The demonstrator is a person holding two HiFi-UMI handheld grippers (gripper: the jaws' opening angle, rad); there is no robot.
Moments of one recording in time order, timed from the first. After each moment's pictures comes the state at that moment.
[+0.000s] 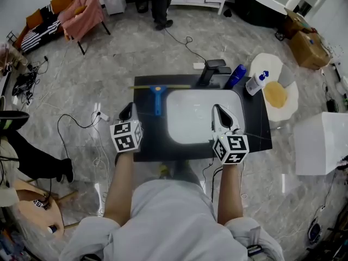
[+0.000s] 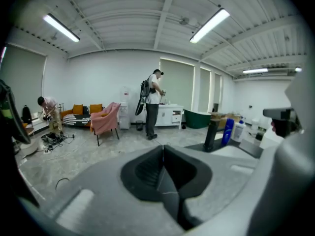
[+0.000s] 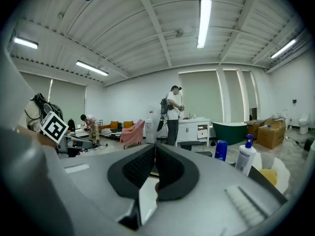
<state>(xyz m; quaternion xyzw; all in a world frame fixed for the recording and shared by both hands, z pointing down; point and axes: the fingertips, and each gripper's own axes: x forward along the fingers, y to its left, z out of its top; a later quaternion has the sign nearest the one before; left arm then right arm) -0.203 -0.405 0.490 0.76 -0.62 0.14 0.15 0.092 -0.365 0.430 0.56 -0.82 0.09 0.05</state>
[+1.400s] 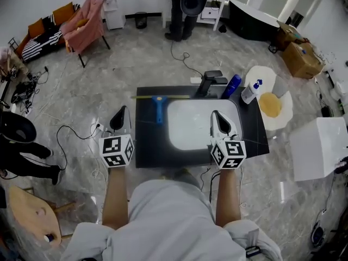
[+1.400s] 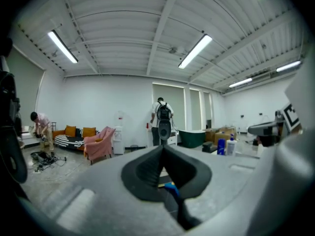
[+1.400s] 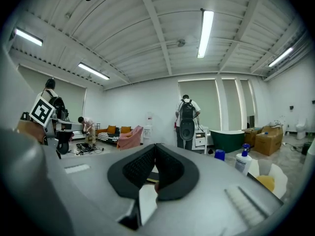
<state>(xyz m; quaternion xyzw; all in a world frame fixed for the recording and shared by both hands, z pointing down) -0.230 -0.353 0.379 0.80 -0.60 0.05 0.03 0.072 -0.334 0.395 0.58 -0.81 0.05 0.03</state>
